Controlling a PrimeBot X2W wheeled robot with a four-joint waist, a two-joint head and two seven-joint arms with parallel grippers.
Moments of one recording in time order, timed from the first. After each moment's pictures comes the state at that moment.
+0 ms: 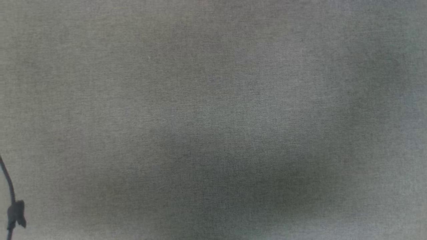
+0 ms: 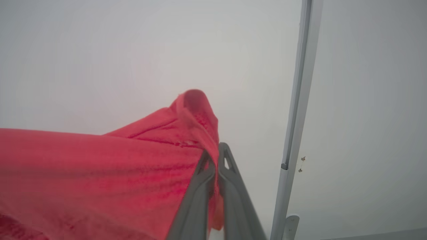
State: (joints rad) left arm -1.75 0.45 -0.66 0.84 -1.33 -0.13 -0.18; right arm -1.65 -0.48 0.18 0.98 0.58 0.13 0.00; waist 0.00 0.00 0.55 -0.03
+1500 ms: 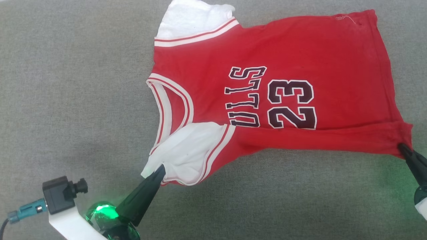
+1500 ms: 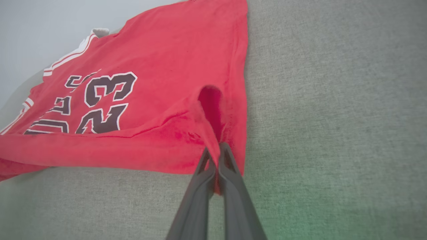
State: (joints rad) left arm -0.11 0.75 -0.62 -0.36 -1.44 -0.13 -0.26; right arm 0.00 -0.62 0.01 0.01 0.96 0.13 0.17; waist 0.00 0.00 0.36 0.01
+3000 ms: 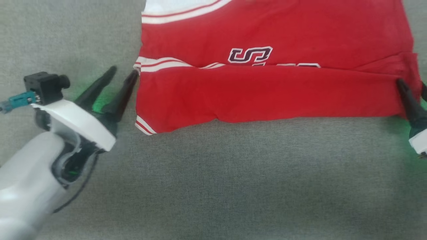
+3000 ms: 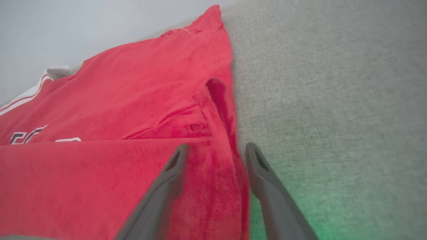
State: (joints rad) left arm -0.76 0.66 -0.81 0.37 -1.25 -0.13 -0.26; right arm -0.38 -0.49 -0.02 0.23 0.82 0.13 0.17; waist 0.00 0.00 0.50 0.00
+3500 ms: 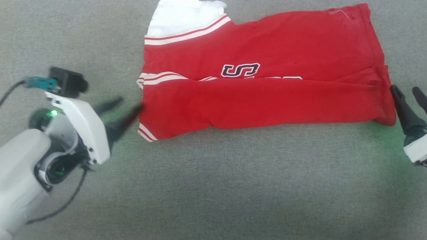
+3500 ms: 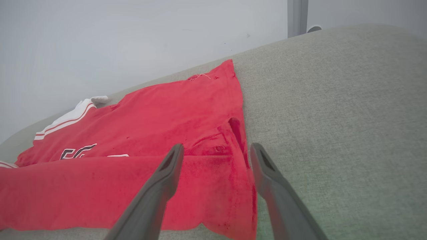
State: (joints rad) left arm -0.82 0.82 -0.93 0.24 -1.28 -0.06 0.13; right arm -0.32 -0.48 -0.01 0.19 0.82 0.13 0.13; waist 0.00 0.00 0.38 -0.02
